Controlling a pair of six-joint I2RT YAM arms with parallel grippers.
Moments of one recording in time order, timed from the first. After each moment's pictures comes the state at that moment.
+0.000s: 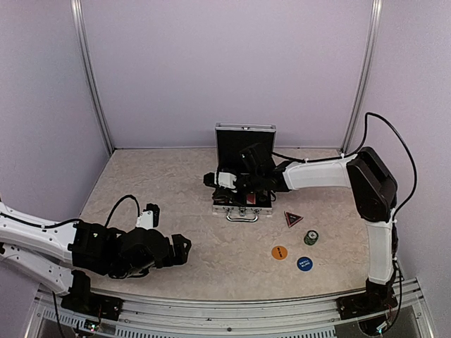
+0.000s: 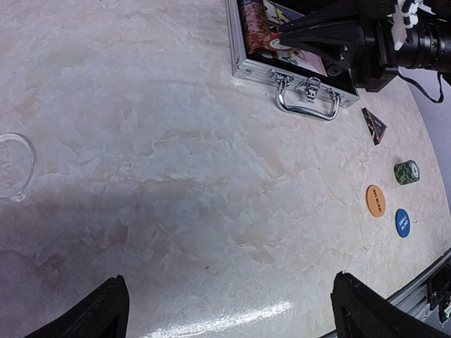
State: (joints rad) left arm -1.38 1.14 0.67 -0.44 -0.64 -1.20; right arm 0.76 2.09 1.49 -0.06 -0.45 -0.79
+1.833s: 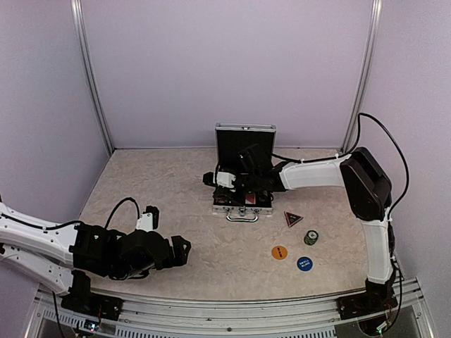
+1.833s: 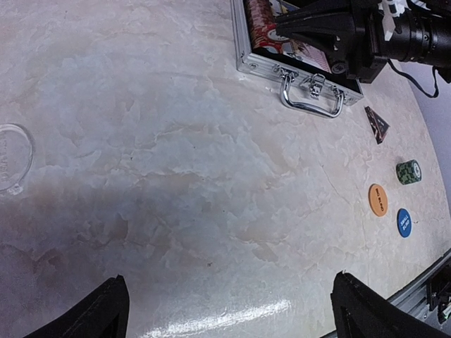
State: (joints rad) left arm -1.38 1.14 0.64 -0.42 -0.64 -1.22; right arm 0.75 2.15 1.53 -0.06 -0.41 -0.77
